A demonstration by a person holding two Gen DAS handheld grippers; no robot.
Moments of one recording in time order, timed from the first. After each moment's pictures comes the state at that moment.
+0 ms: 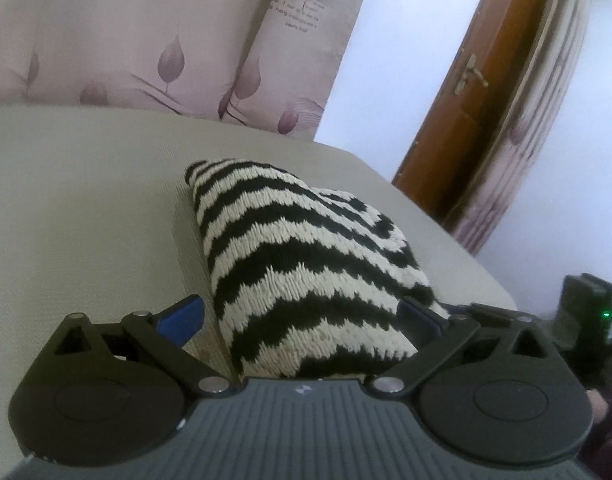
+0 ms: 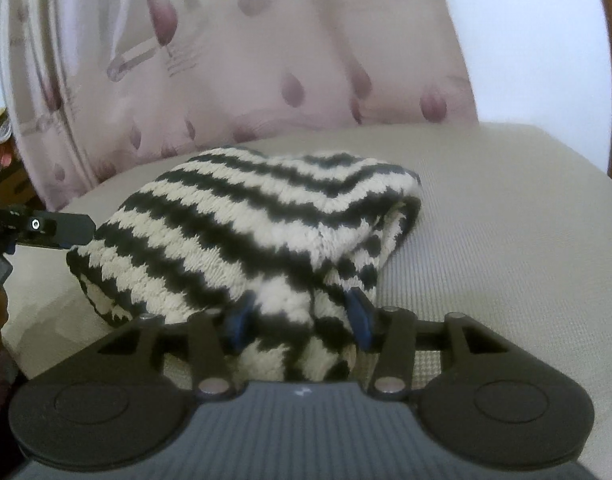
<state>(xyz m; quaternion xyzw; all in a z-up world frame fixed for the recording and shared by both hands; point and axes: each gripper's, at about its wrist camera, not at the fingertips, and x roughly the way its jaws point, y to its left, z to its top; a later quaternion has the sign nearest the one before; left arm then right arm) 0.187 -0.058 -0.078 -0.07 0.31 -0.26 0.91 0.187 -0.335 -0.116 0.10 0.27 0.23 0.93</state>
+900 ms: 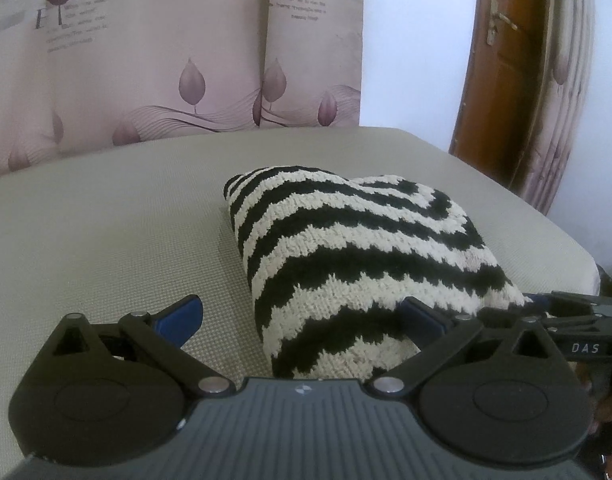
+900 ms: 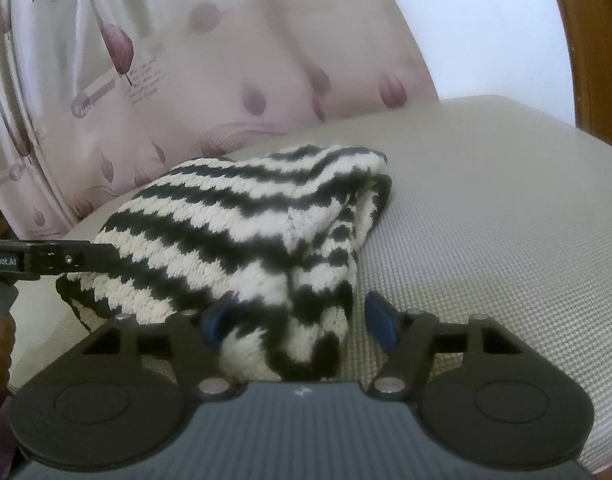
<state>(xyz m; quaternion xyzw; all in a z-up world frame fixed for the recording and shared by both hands) 0.196 -0.094 -0.078 0.05 0.30 -0.17 0.94 0.178 -0.338 -0.128 0.17 0.27 0.19 0.93</state>
